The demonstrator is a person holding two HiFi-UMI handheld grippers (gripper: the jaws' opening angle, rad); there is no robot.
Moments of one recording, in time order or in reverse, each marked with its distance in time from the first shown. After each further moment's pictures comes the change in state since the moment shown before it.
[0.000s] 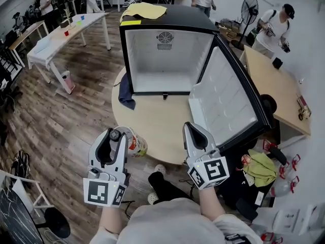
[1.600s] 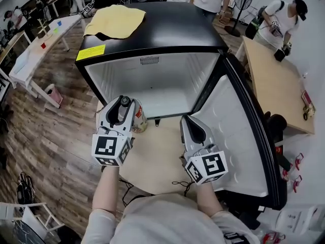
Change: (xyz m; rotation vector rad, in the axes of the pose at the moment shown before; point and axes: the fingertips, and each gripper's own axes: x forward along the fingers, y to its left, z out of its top) left arm 0.337 0.061 -0.108 0.037 0.144 -0.140; right arm 0.177 -0.150 -0.029 0.046 0.020 -0.102
